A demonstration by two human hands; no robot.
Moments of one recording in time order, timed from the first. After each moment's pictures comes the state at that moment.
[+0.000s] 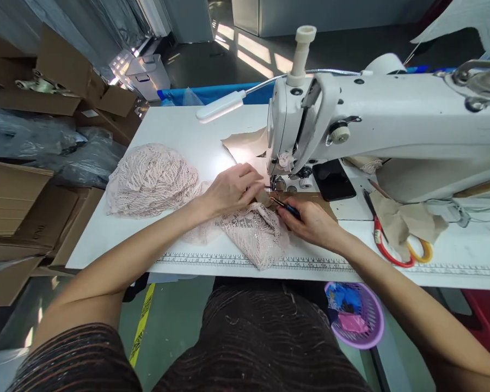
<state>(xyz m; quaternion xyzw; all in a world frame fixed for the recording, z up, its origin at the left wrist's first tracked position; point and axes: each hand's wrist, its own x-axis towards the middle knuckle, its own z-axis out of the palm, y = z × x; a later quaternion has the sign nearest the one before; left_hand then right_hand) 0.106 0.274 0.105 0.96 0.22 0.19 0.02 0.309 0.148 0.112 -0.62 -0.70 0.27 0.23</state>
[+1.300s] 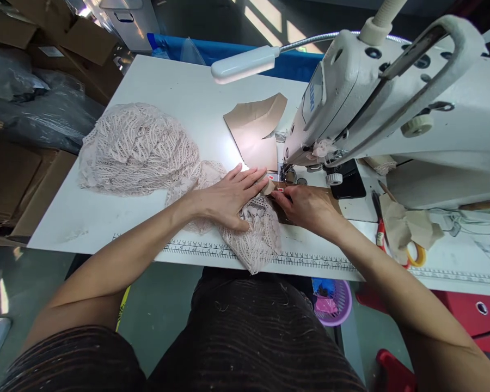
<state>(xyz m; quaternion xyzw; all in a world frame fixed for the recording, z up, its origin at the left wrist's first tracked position) 0.078 0.256 0.109 0.95 0.19 -0.11 0.20 0.276 0.179 0.128 -0.69 -0.71 0.13 -0.06</state>
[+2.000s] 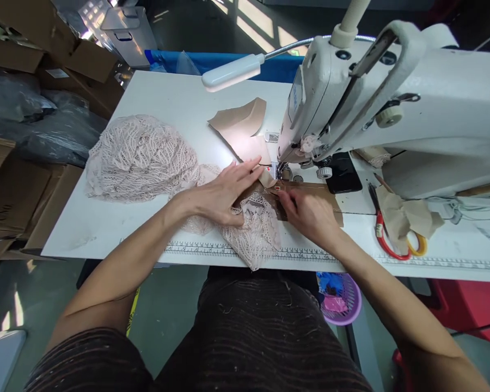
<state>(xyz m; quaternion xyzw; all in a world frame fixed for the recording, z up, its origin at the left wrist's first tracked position) 0.066 0.262 0.115 0.95 0.19 0.03 0.26 0.278 0.151 0.112 -0.76 -0.64 0.12 0.01</state>
